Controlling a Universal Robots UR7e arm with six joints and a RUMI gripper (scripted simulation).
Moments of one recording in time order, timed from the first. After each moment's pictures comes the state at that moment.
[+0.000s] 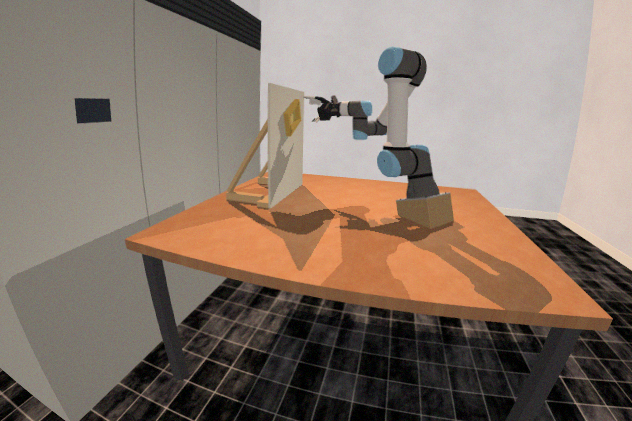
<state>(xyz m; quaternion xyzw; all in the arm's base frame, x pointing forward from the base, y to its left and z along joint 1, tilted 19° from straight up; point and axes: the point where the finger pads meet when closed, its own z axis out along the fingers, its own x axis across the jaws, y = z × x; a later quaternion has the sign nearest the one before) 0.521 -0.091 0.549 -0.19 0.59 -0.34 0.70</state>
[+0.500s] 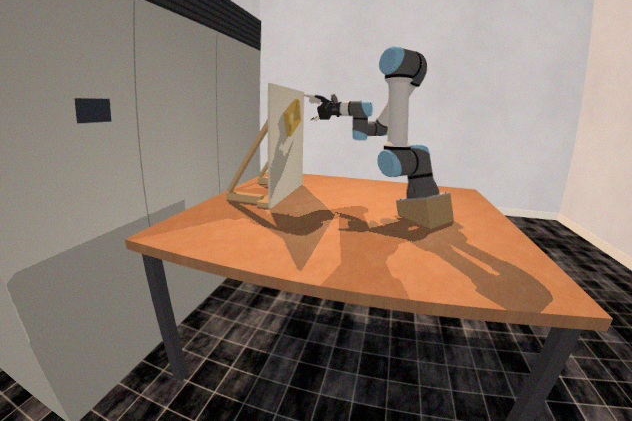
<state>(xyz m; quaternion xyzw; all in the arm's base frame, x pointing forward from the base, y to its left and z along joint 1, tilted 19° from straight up) 0.518 -0.075 0.553 -0.20 0.58 -0.34 0.71</state>
